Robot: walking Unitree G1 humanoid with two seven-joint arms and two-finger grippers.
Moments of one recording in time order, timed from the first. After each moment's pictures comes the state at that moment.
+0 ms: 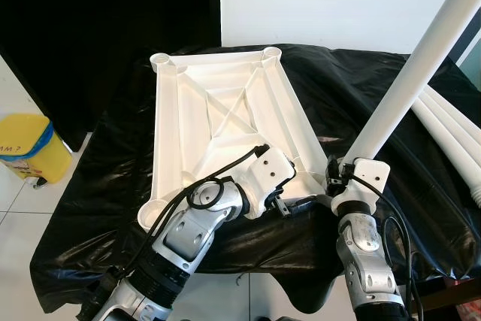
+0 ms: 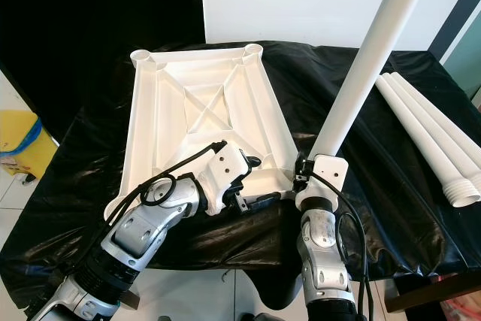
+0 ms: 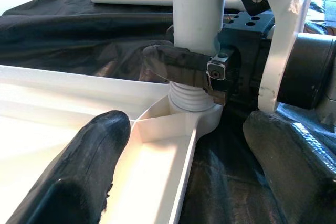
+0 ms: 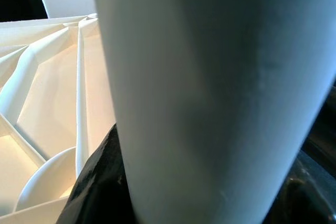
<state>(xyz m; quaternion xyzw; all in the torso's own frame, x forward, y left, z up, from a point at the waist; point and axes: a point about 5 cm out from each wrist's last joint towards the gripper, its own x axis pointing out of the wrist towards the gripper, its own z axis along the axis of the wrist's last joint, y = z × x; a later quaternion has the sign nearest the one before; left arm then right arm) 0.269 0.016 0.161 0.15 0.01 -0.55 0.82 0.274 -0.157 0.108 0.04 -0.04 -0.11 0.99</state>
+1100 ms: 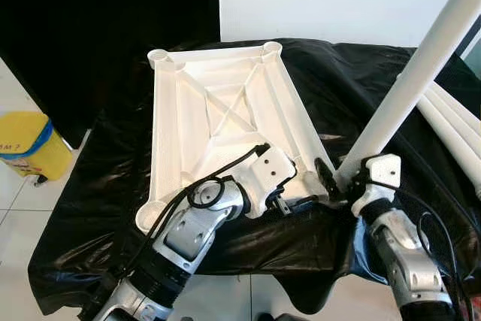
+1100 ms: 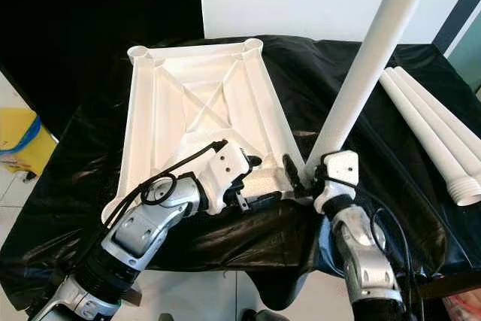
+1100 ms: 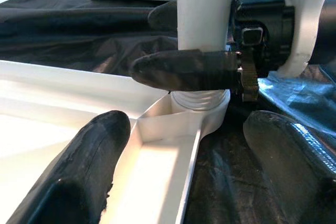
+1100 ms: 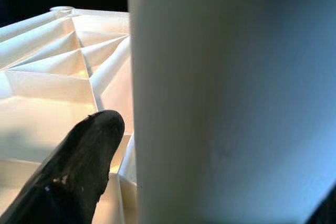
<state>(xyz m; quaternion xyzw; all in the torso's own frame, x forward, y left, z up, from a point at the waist) 0.269 0.015 0.163 0.15 0.01 -0.55 0.82 0.276 -0.189 0.129 -0.04 -0.08 0.15 0.99</state>
